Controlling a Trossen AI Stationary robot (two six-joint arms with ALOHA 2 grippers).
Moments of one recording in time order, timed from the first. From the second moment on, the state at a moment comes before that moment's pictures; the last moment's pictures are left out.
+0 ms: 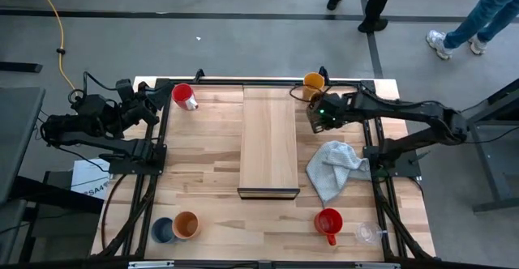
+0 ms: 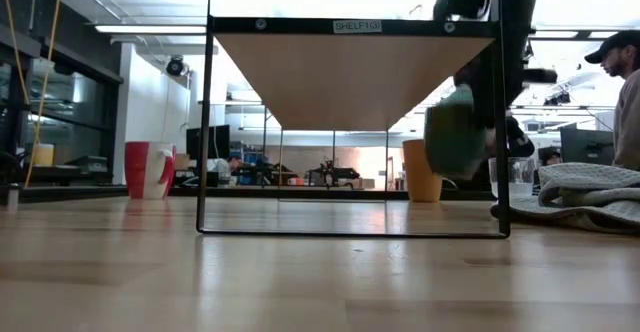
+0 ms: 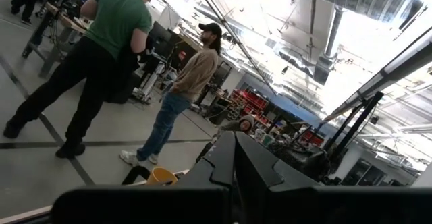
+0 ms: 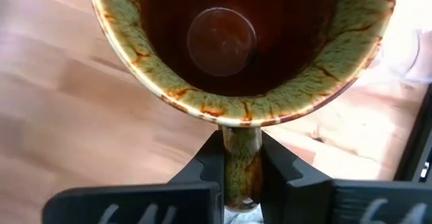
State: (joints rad) left arm 0.00 0.40 0.73 -0.06 -0.69 -0.42; right arm -0.31 1.25 1.00 -1.04 0.24 0.86
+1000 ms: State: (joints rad) left arm 0.00 0.40 0.73 -0.06 -0.69 -0.42; right arm -0.24 1.72 1.84 -1.40 0.30 0.57
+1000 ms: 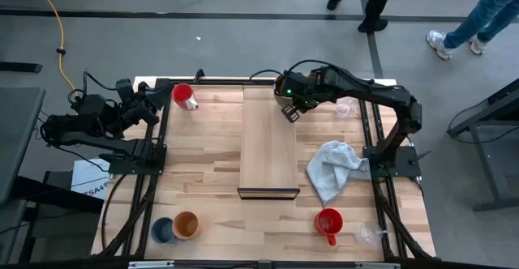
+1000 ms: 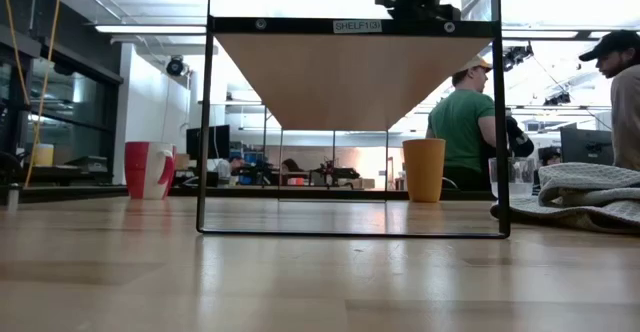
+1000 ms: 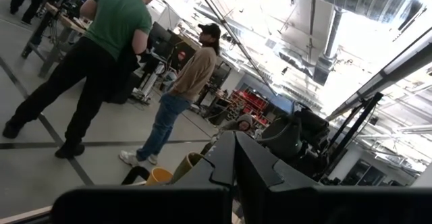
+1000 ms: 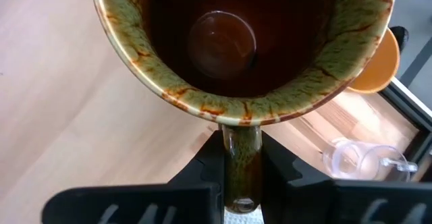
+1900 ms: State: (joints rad) left arm 0.00 0.40 0.73 -0.06 -0.69 -0.42; right arm -0.24 1.75 1.87 -1.41 0.28 0.61
